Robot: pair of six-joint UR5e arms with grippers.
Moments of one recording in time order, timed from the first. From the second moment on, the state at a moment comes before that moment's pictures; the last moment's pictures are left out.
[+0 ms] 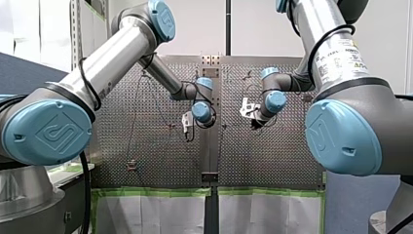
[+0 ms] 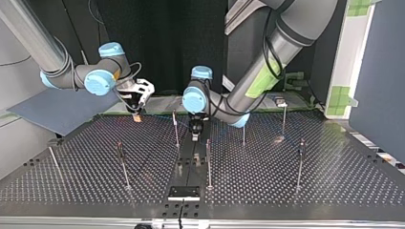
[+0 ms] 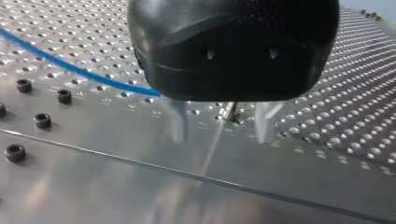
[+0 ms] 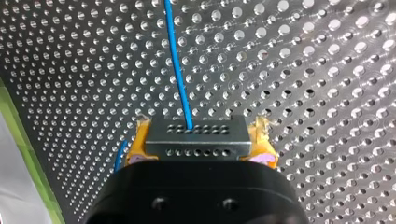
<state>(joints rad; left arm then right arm) -0.48 -2.32 -1.27 -2.90 -1.90 -1.75 1.95 -1.03 1.56 -0.16 1.48 1.74</state>
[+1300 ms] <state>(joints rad) -0.59 -2.16 -1.52 -2.99 -1.89 -1.76 1.95 -1.03 1.56 -0.16 1.48 1.74</state>
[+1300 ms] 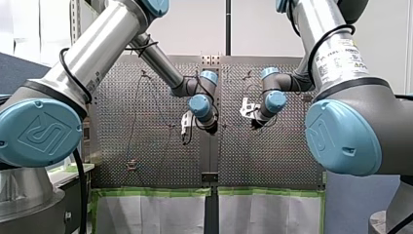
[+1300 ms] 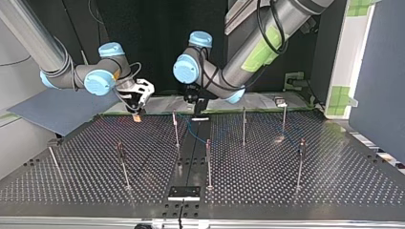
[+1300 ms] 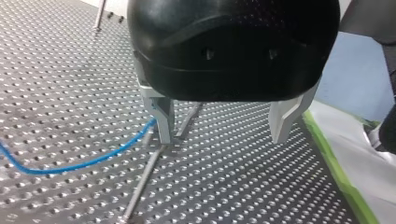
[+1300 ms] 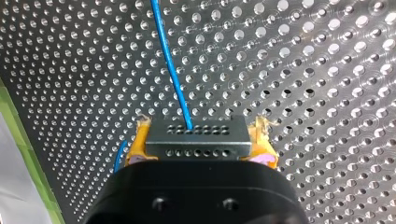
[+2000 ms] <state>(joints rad) -0.59 -2.16 -1.59 -2.89 -1.97 -1.76 1.95 -1.03 1.56 -0.16 1.48 1.74</state>
